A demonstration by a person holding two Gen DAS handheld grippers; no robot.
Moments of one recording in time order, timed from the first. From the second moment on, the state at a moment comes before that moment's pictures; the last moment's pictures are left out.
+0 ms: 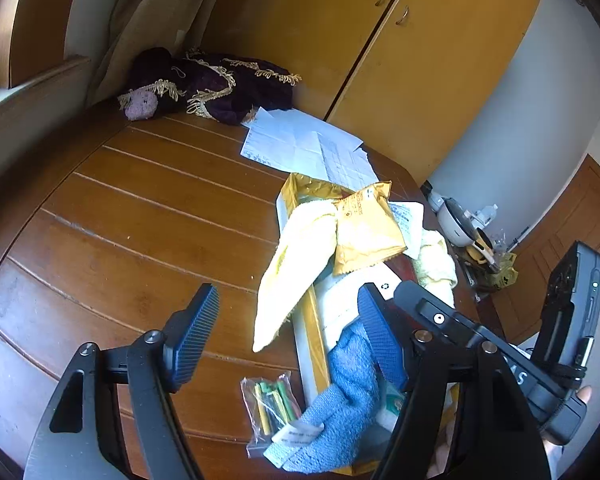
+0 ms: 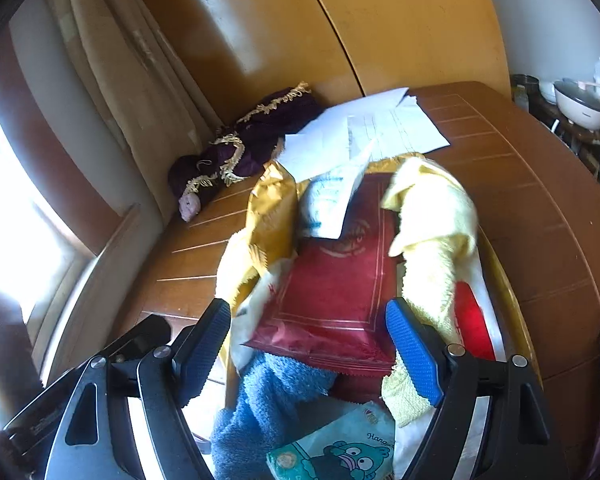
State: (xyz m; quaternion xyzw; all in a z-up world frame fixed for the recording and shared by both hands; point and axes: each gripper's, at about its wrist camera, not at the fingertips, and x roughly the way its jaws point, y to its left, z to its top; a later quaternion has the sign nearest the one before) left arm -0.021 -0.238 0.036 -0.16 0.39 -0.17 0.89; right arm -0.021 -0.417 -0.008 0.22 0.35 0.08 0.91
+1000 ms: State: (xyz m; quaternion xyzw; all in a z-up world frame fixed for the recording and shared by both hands) left arm -0.055 -0.256 0.039 -0.12 0.38 -0.13 0.91; right arm -0.064 -0.430 0.003 0.25 0.33 0.08 0.91
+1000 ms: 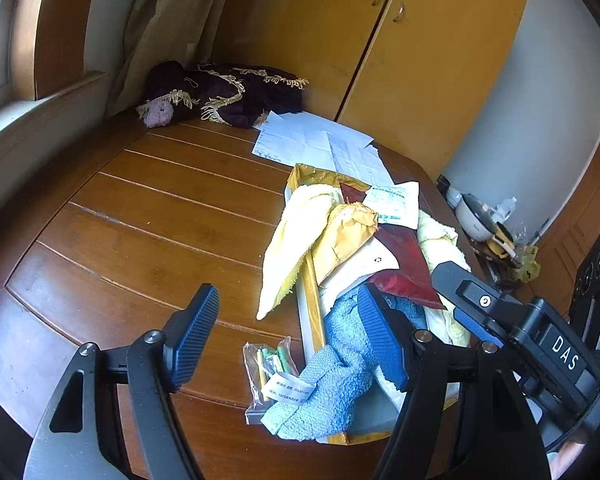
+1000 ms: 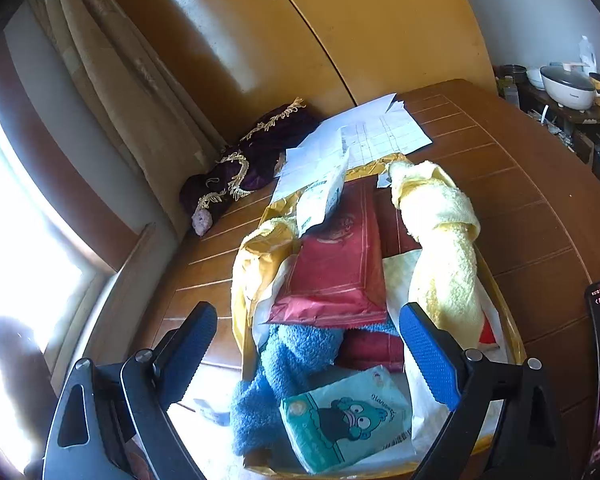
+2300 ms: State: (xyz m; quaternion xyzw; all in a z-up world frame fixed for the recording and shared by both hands) left arm -0.064 -0.269 0.044 -0.04 0.37 -0.11 0.92; right arm -0.068 -0.433 -0.002 0.25 0.34 0.07 0.90
